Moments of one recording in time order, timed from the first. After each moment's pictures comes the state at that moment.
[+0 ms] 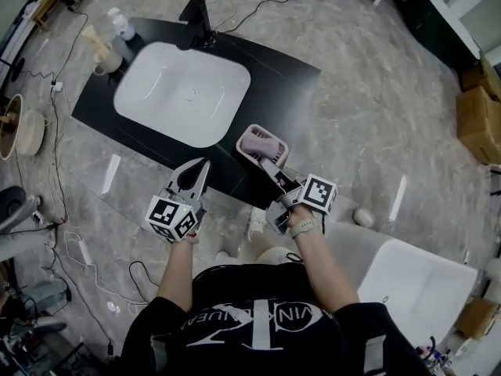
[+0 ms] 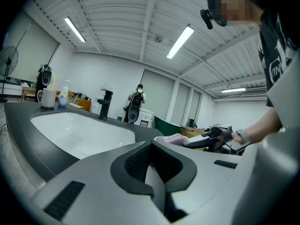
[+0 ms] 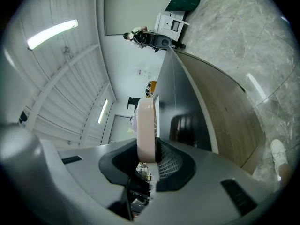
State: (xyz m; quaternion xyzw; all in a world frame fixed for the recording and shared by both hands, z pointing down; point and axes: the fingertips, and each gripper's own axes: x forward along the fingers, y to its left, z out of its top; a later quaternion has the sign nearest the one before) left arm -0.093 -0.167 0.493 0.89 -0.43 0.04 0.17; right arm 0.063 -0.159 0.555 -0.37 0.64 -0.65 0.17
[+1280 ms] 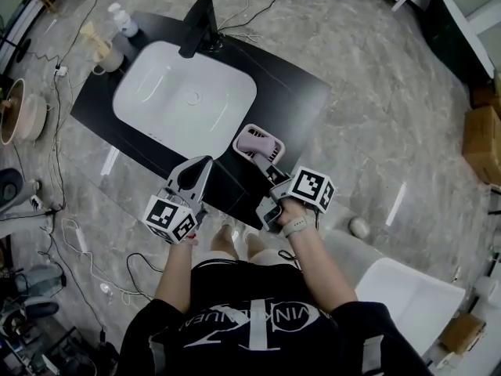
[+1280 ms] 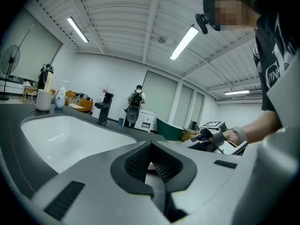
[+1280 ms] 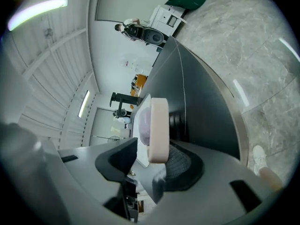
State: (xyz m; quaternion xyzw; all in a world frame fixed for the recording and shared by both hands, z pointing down) left arm -0.084 -0.221 0.482 0.88 -0.44 0.03 0.17; right arm 0.042 -0.230 0.560 -0.38 0.62 -0.68 0.10
